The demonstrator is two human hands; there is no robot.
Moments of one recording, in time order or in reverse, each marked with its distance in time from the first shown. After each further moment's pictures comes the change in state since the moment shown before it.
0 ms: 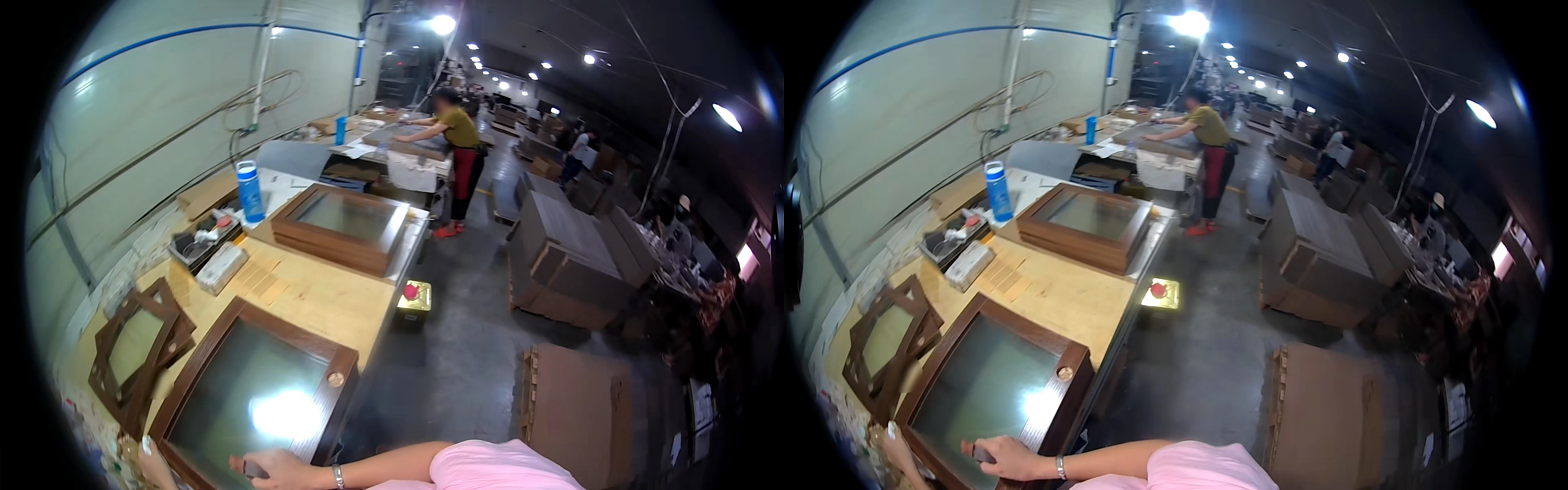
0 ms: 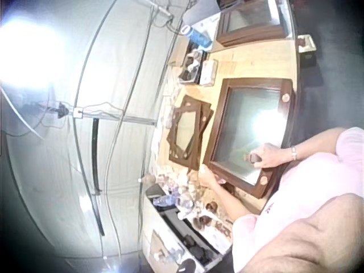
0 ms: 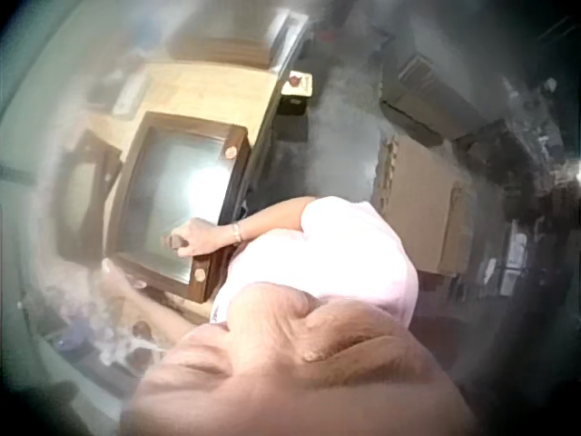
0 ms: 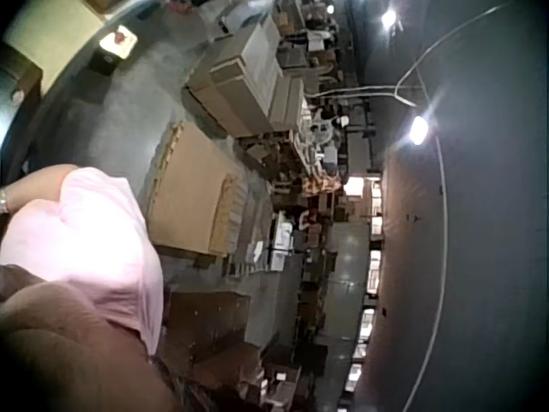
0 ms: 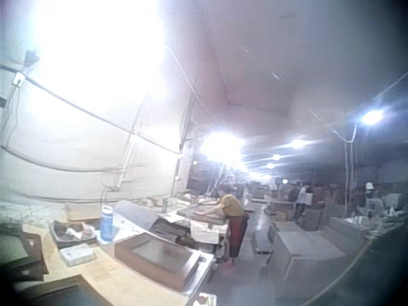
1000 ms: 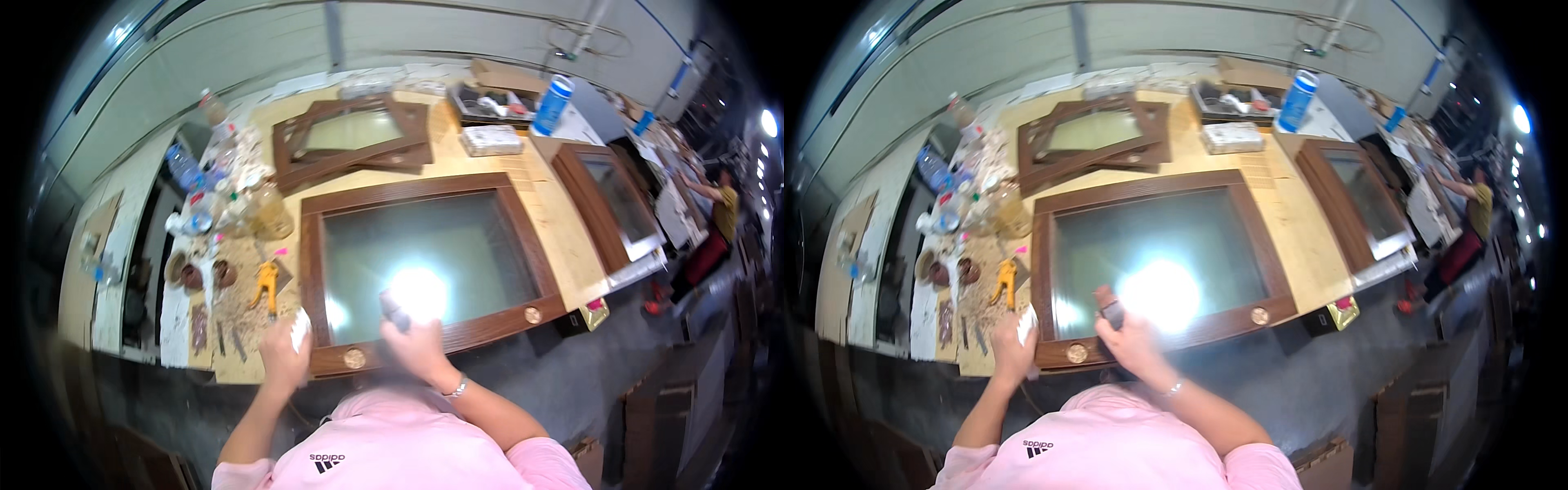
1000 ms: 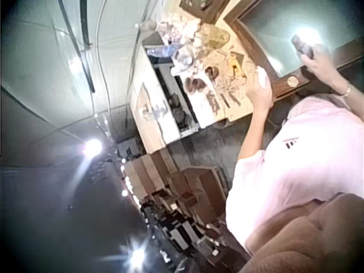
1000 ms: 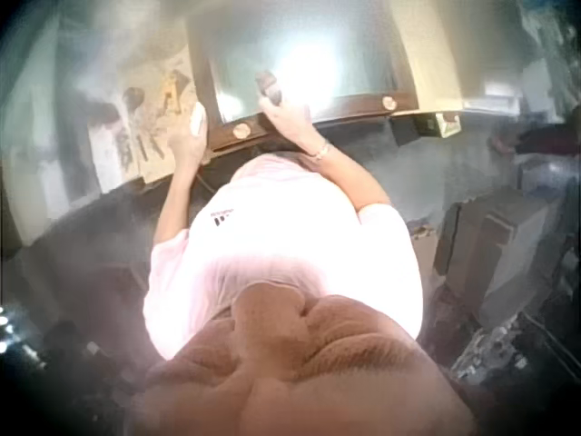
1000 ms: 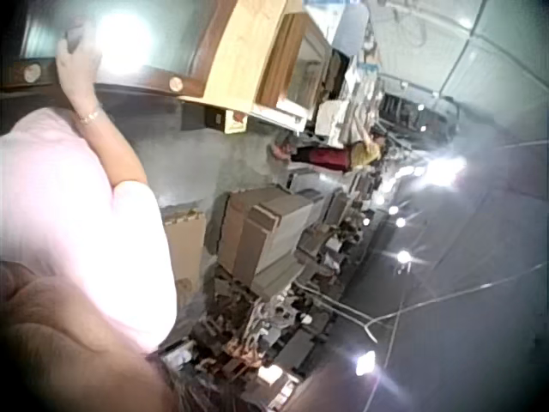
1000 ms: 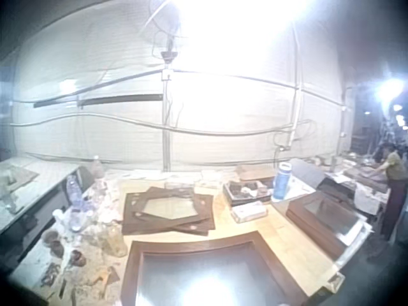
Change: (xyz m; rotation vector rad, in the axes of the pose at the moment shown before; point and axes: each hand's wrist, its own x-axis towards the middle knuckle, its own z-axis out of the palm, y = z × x) left_hand -0.252 0.052 -0.085 -0.076 0.015 0.234; right_hand 0.013 -0.025 -0.030 -0.093 -0.107 0.130
